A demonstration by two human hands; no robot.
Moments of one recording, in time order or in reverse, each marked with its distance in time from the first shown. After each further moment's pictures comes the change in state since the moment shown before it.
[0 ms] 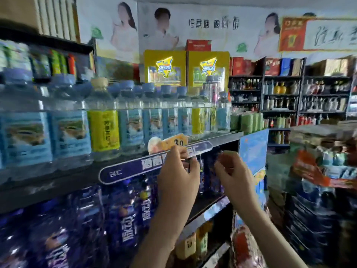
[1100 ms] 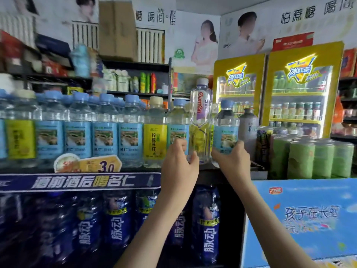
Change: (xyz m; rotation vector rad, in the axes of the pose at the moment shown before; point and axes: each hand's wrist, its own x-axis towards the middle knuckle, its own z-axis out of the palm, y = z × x) left_hand 0.137 0.006 0.261 0.543 0.402 -0.051; right_hand 0.284 0.189 0.033 0.280 -0.342 0.035
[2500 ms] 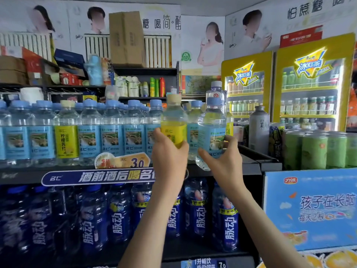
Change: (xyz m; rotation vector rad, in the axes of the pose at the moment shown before) left_hand 0.011 -0.010 -0.073 0.069 0.193 -0.144; right_hand -0.071 -0.046 0.027 0.271 -0.036 -0.171
